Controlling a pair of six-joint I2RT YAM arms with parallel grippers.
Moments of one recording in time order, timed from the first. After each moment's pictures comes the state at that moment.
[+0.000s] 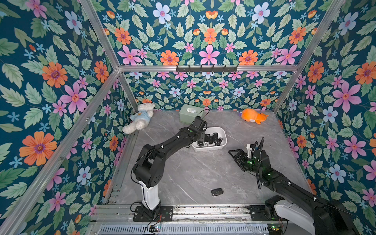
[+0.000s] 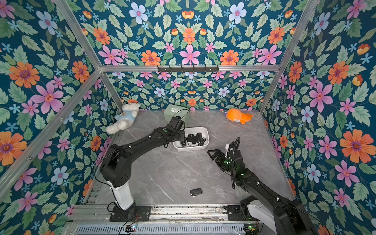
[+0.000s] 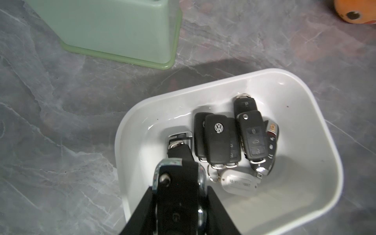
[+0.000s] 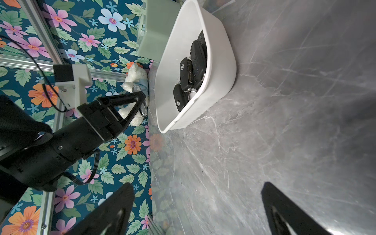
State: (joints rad) left arm -0.65 1.87 1.44 -0.48 -0.22 -0.39; right arm 0.44 1.01 0.32 0.22 -0.33 1.12
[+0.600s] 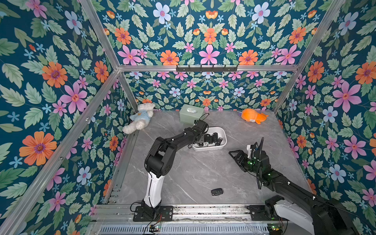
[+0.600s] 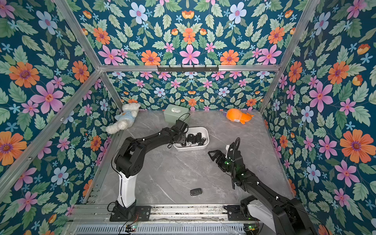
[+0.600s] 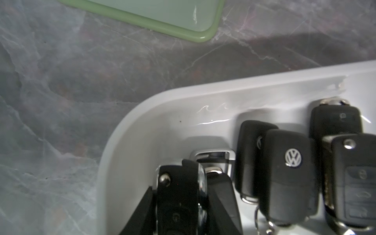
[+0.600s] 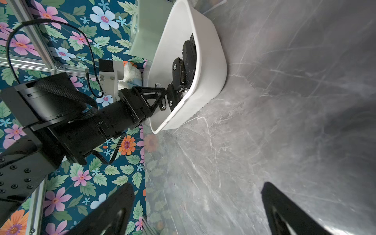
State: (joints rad) left arm -0.63 2.07 1.50 -0.48 -0.31 -0.47; right arm 0.42 1.02 0.31 0.22 -0.33 1.10
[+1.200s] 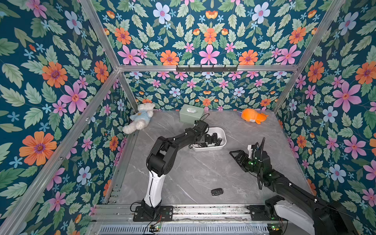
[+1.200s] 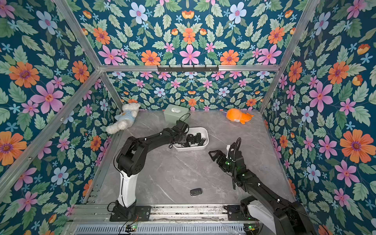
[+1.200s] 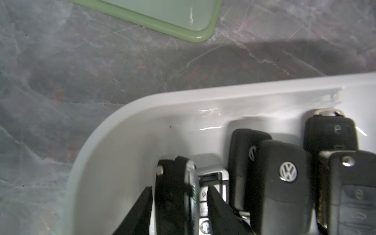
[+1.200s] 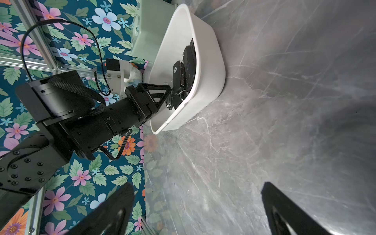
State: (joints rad) left arm -0.63 2.08 1.51 -0.46 -0.29 -0.50; right arm 0.41 0.99 0.31 0.19 -0.33 1.09
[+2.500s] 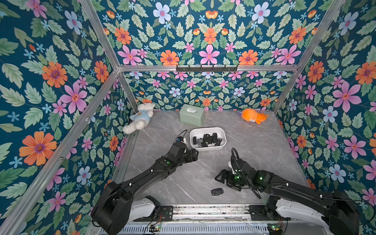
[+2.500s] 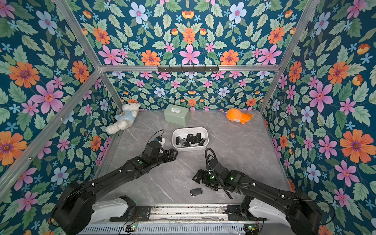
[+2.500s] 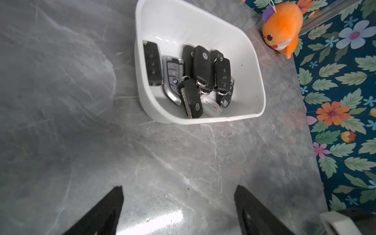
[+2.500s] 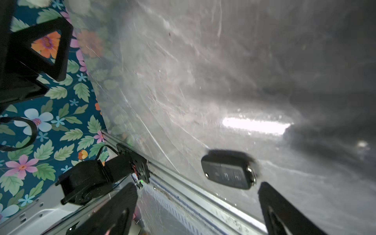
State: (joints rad) left arm -0.63 1.20 0.60 -0.09 0.05 -0.71; right arm 0.99 1.03 0.50 -0.36 -0.28 1.24
